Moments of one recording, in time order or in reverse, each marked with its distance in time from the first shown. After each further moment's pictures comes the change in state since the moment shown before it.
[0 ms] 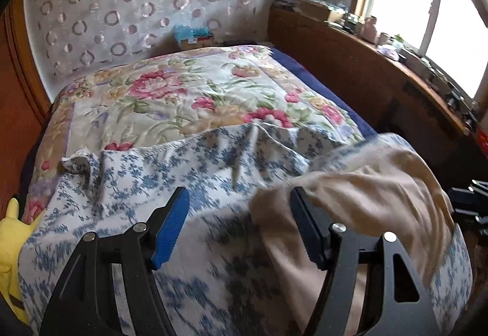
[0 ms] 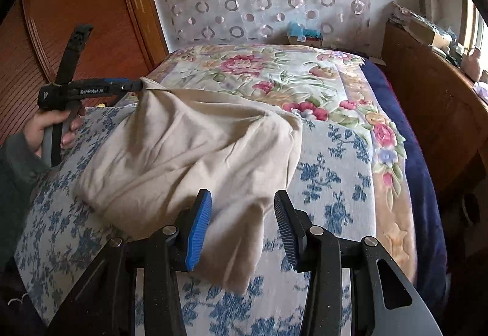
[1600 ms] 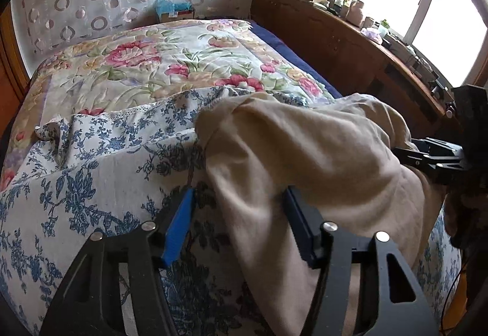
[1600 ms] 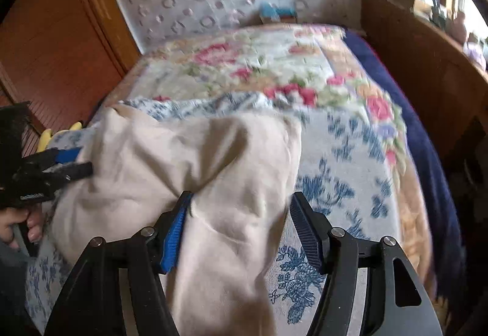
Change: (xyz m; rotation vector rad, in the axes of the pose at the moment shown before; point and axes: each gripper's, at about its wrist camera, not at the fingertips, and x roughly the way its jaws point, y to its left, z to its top) left arm 0.022 -0.027 -0.040 -0.033 0.096 -0.095; right arm 0.081 -0.035 0.014 0.182 0.093 -0.052
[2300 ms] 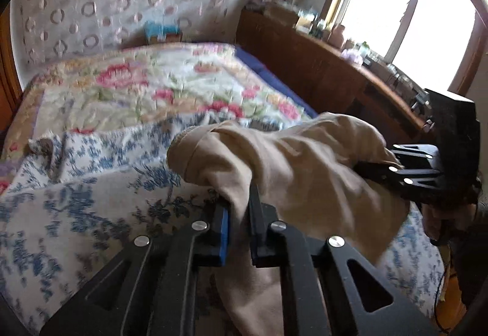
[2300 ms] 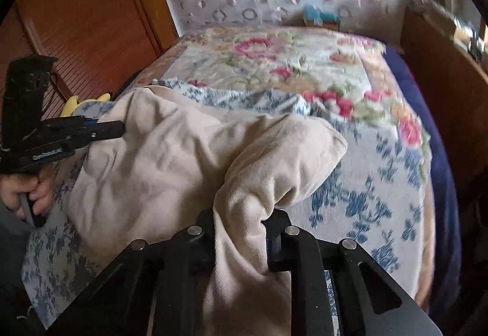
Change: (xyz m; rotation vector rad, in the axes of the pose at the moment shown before) left arm -0.054 -0.018 -0.004 0.009 -0.143 -0.079; right arm 0.002 0.013 0.019 -0.215 -0.016 0.097
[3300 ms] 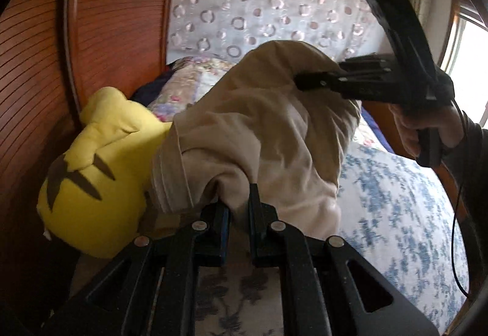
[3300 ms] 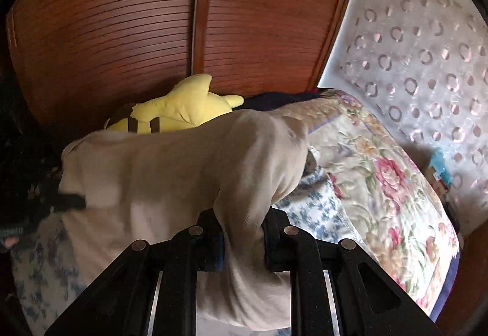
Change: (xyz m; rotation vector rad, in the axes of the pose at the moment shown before) left arm -0.202 0.149 -0.160 -0.364 -0.188 0.472; right arm 0.124 0.305 0.132 -0.755 -0.071 0.259
